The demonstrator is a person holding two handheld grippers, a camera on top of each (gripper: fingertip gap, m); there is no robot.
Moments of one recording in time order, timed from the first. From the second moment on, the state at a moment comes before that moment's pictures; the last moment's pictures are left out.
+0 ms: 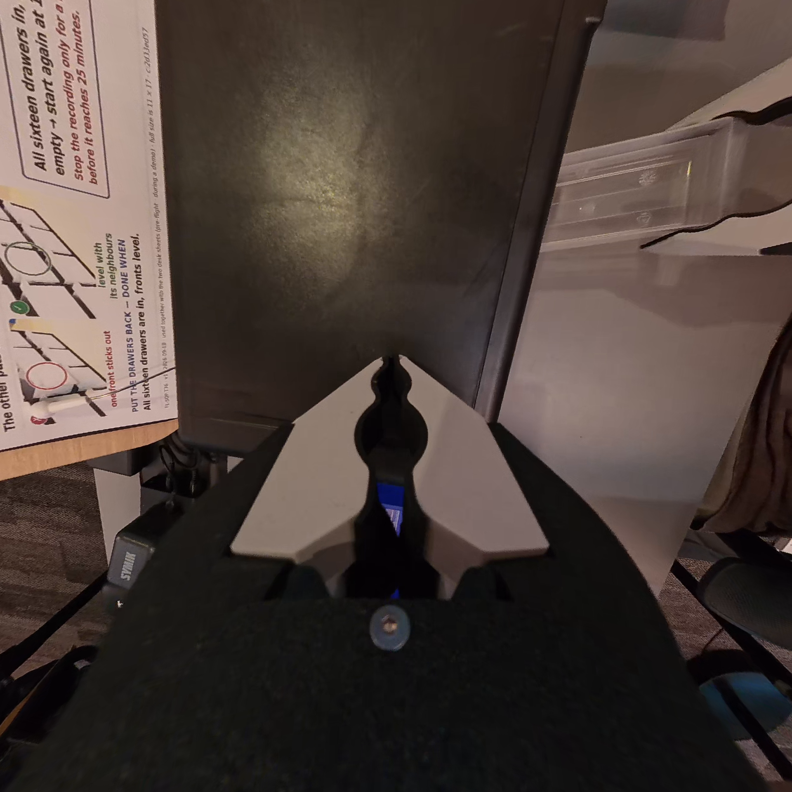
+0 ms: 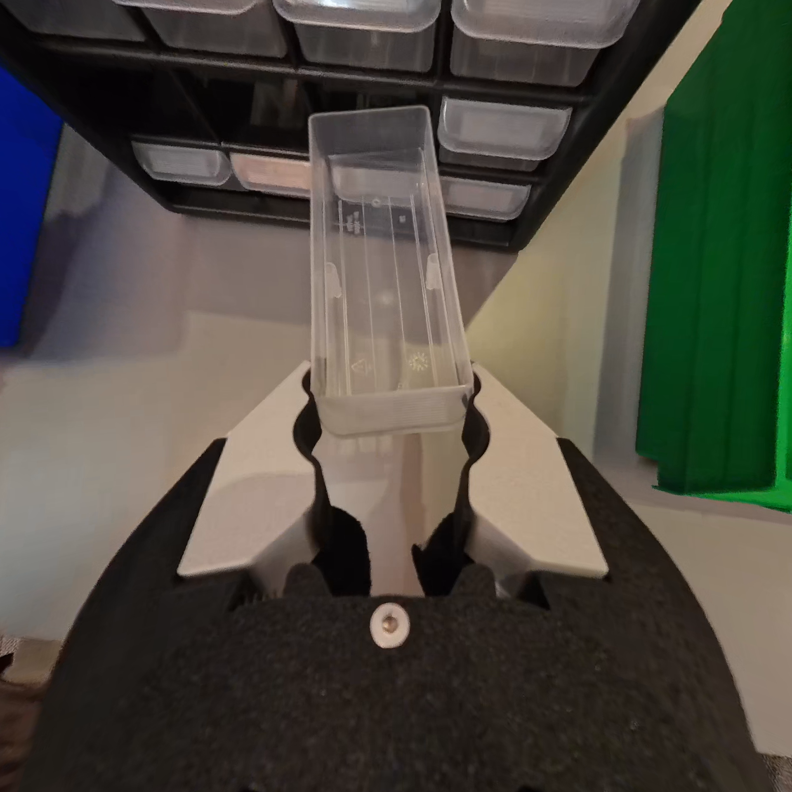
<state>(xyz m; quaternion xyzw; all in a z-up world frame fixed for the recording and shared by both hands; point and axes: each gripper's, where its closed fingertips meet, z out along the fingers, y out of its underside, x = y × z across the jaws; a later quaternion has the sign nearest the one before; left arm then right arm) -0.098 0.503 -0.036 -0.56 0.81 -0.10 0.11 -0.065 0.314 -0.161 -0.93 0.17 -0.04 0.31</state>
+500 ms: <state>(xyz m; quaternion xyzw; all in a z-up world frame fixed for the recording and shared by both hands) -0.098 0.503 -0.036 -0.57 0.81 -0.11 0.12 -0.069 0.322 -0.160 -0.91 0.21 -0.03 0.35</state>
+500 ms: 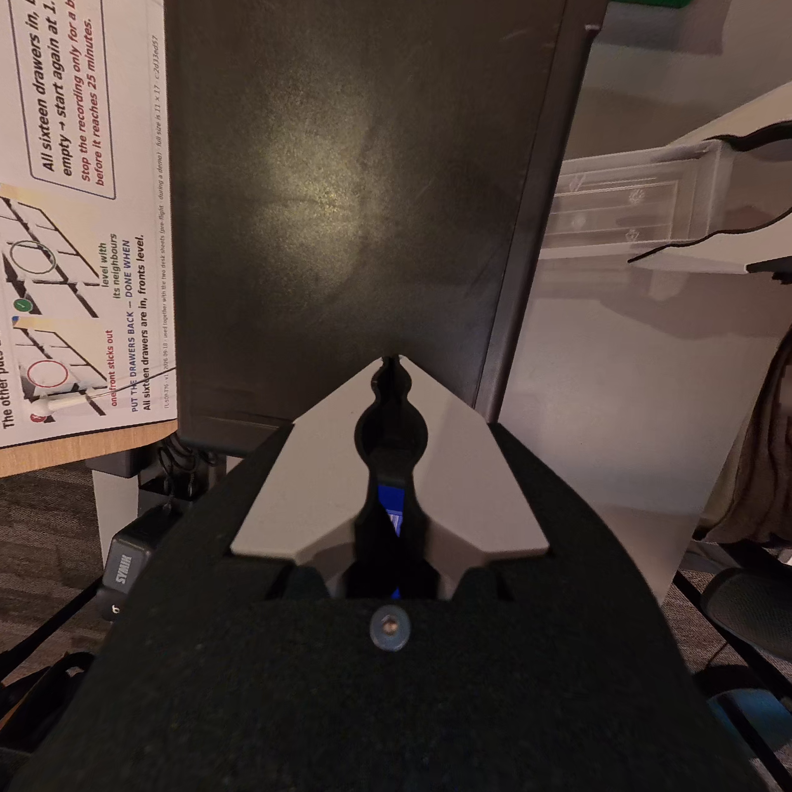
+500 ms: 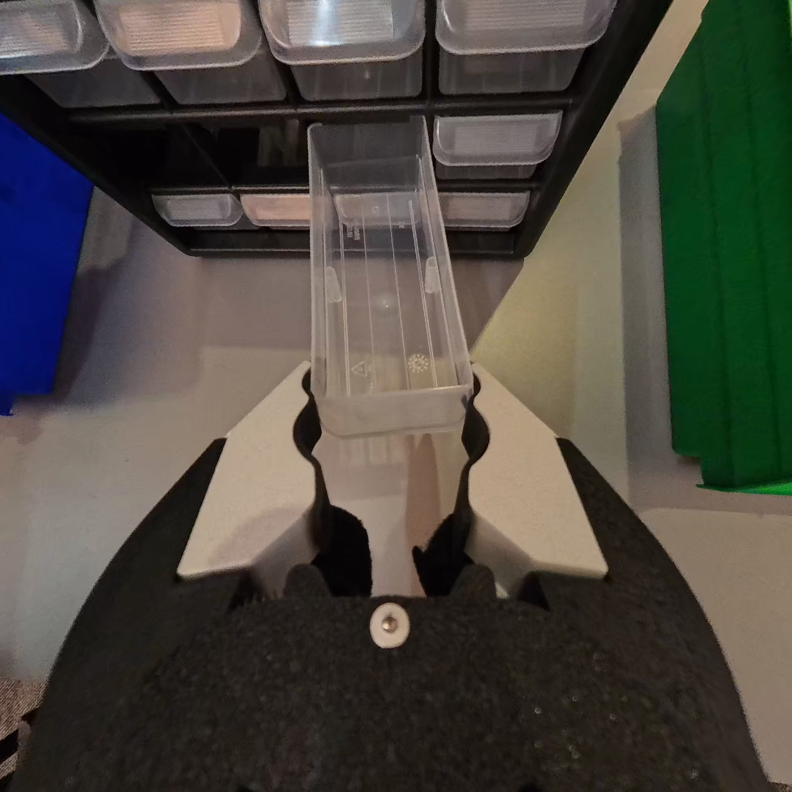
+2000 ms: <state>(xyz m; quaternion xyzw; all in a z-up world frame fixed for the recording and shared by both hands) -0.097 0.503 -0.036 -0.58 0.80 -0.11 0.11 -0.049 0.392 -0.162 -0.77 0.13 -0.18 0.59</state>
